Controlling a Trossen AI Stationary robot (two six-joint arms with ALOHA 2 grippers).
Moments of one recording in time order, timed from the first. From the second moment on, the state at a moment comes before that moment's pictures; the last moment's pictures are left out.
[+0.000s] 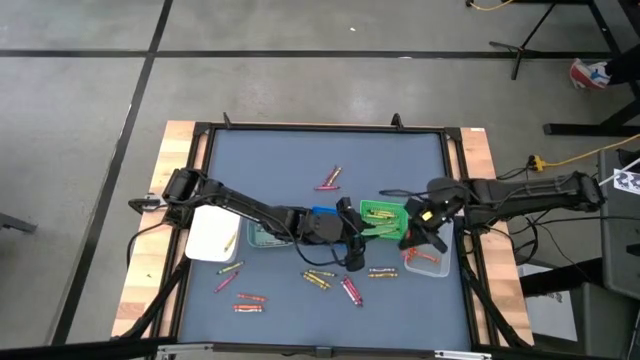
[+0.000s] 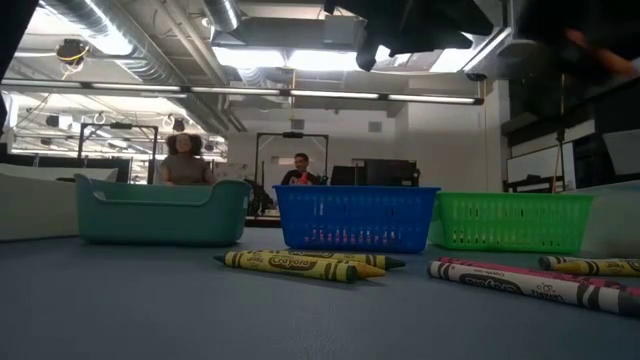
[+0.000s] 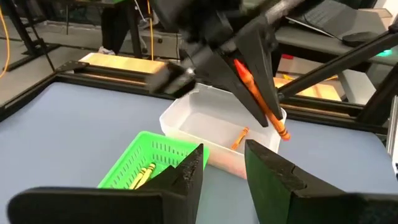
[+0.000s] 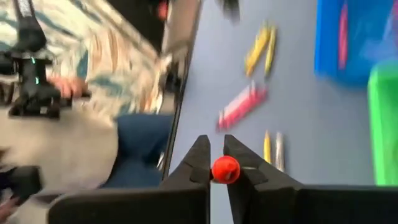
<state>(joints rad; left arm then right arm) -0.21 1.98 1.45 0.20 -0.38 -0.20 0.05 0.76 0.51 -0.32 -0.62 0.50</state>
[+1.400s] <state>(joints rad) -0.23 1.98 1.45 0.17 -0.37 -0.20 0.05 0.75 0.51 -1.04 -0.53 0.53</state>
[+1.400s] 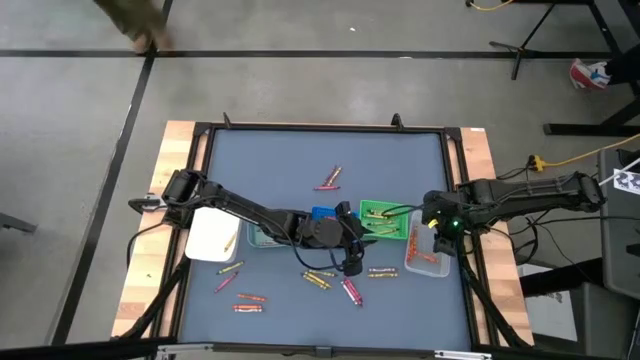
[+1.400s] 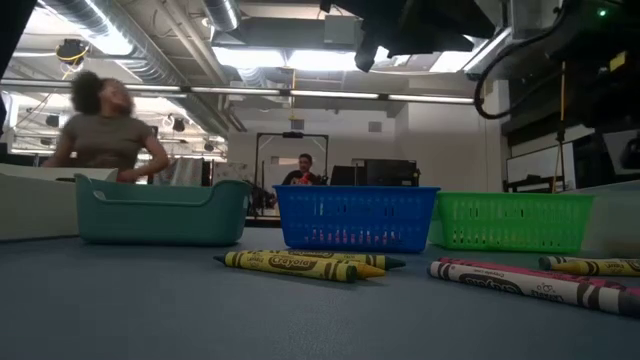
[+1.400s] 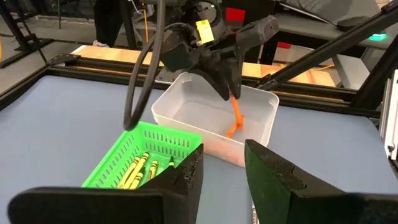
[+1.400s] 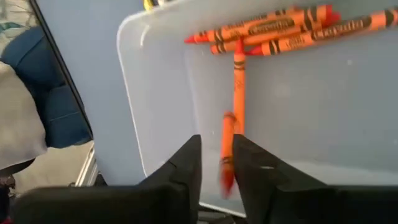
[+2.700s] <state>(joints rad) -0.31 1.84 1.45 -0.21 -0.37 -0.20 0.23 0.86 0.67 -0.51 -0.32 0.57</state>
